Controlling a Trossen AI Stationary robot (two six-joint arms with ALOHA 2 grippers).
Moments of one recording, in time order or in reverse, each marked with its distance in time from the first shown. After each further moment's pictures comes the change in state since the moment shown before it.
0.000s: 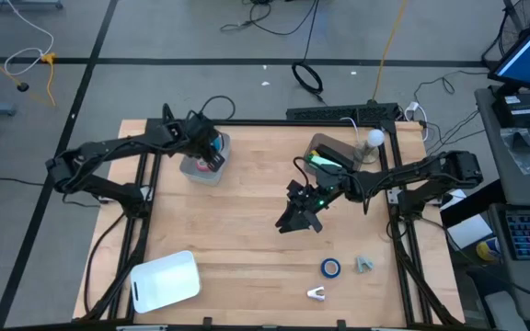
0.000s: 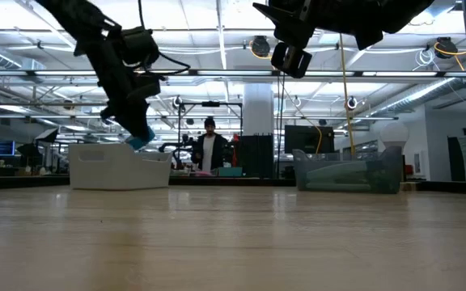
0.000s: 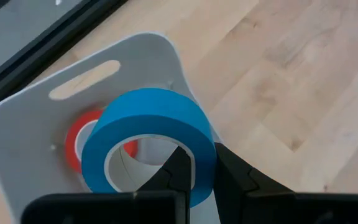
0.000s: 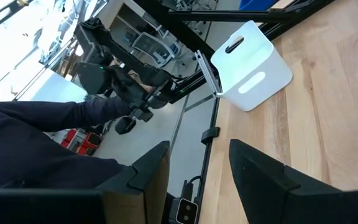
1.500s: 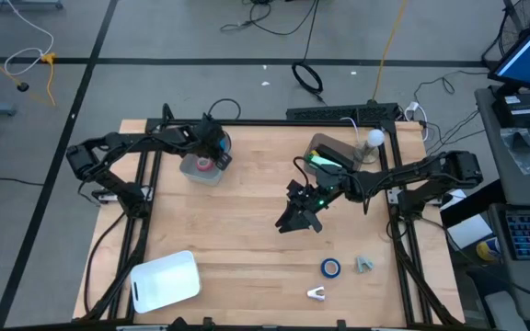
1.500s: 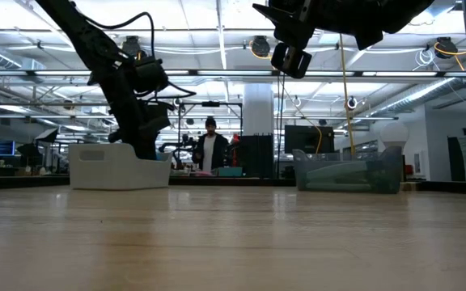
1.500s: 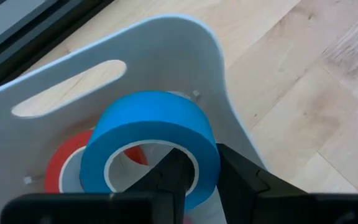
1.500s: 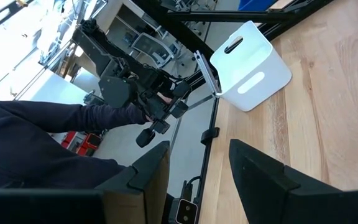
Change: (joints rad) left arm 0.043 0.202 -0.052 0.235 -0.019 0.012; right arm -0.001 0.000 -0.001 0.000 0.003 0.003
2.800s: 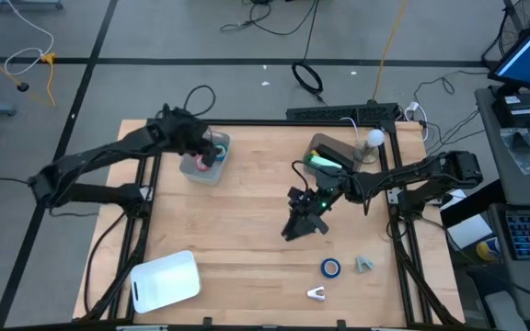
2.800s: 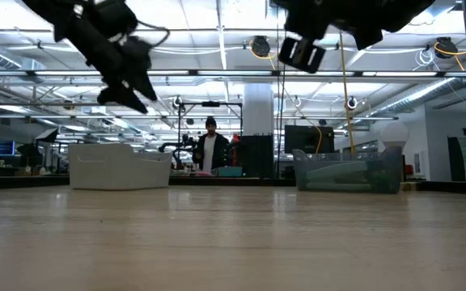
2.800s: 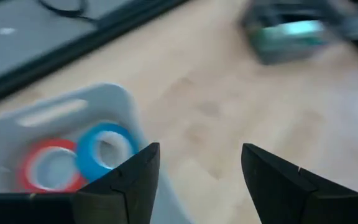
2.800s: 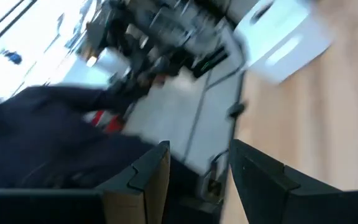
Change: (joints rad) left arm -0.017 -0.415 0.002 -0.144 0.203 -0.136; right arm 0.016 0.000 0.000 -0.006 -0.137 0.064
